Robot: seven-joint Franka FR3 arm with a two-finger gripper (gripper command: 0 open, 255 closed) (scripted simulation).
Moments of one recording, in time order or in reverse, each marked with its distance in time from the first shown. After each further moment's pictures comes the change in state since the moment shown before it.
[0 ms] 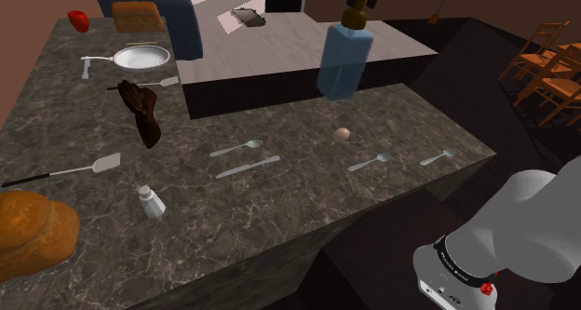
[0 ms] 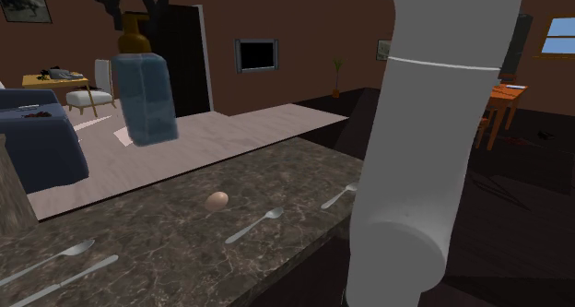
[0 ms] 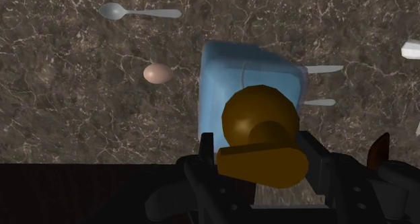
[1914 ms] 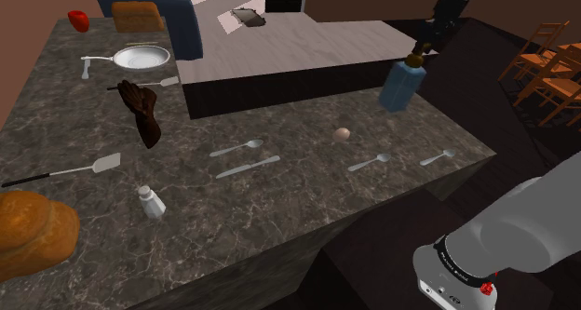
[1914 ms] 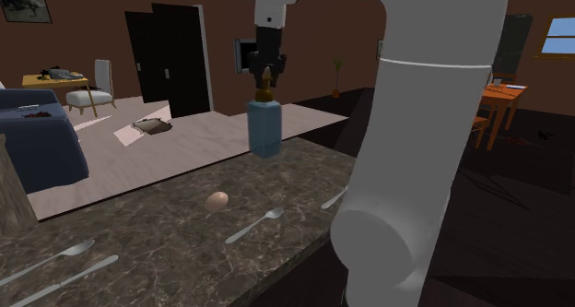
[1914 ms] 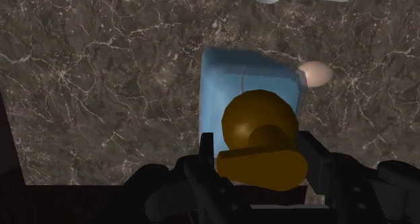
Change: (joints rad) arm -0.273 0.042 -0.399 -0.345 0.031 0.345 -0.691
